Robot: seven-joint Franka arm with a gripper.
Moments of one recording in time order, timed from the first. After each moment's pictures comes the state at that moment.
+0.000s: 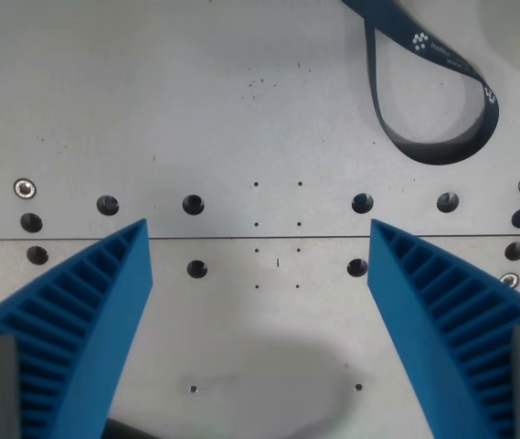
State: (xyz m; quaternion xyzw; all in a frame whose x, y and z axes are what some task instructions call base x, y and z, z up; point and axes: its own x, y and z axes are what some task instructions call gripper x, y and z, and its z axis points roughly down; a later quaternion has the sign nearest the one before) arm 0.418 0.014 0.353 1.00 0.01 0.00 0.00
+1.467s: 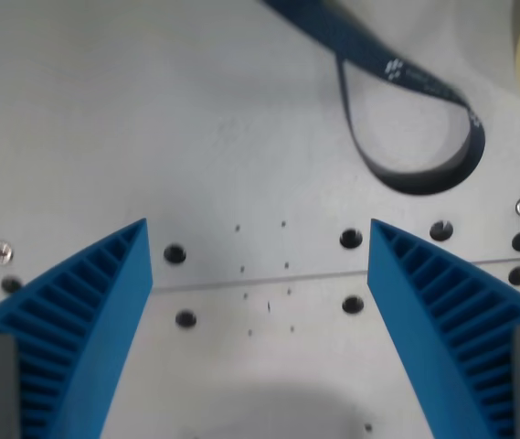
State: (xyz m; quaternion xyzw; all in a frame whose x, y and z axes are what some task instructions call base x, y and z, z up) arm 0.443 -0.015 0.317 1.00 -0.04 0.00 0.00
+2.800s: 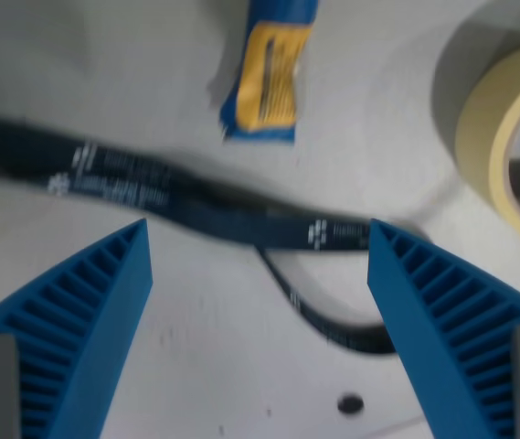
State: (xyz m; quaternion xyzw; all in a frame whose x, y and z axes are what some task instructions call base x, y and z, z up) arm 0.513 -0.096 0.222 0.98 -0.21 0.02 0.00
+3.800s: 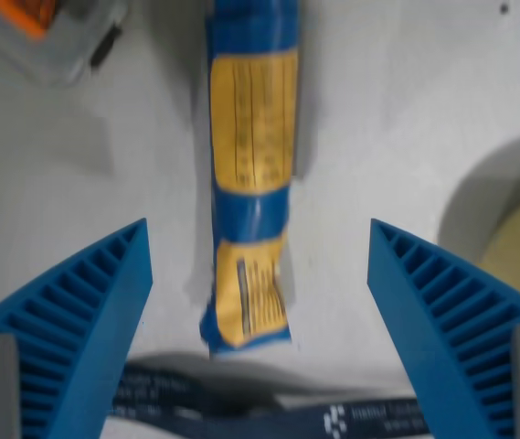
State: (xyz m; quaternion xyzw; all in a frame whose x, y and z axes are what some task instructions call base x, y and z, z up) arm 0.573 -0.135 0.157 0.96 -0.28 0.02 0.00
